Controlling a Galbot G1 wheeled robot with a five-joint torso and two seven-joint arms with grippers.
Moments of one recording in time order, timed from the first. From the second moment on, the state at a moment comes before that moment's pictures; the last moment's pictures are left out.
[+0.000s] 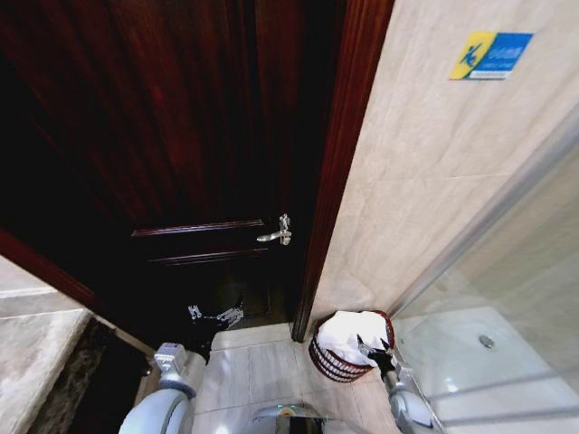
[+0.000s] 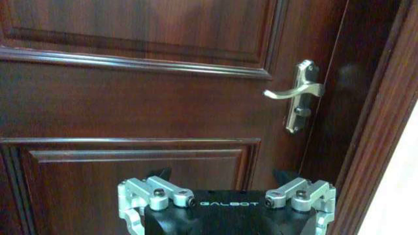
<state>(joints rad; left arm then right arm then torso) 1.84 -1.54 -0.61 -2.40 -0.15 0.25 0.12 -1.25 1.31 0.56 1.02 0.42 0.15 -0.23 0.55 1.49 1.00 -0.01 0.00</state>
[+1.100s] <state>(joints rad) 1.84 -1.54 -0.61 -2.40 -0.15 0.25 0.12 -1.16 1.28 0.56 0.95 0.40 0.08 -0.27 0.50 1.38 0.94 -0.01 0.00</state>
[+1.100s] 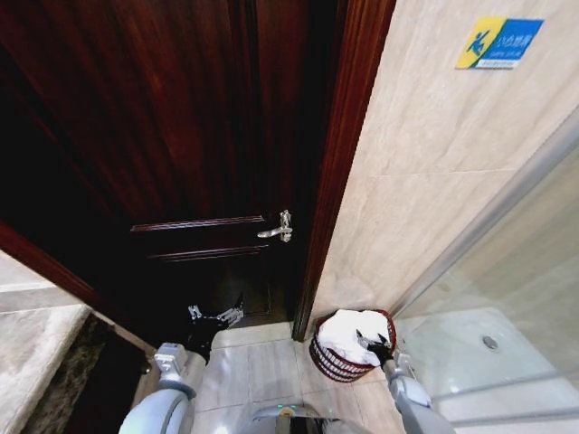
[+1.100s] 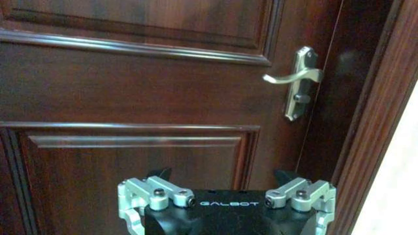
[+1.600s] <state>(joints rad) 1.84 -1.54 -0.61 -2.40 -0.15 0.25 0.12 -1.03 1.26 0.50 0.79 0.35 -0.05 -0.28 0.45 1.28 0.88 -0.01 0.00</state>
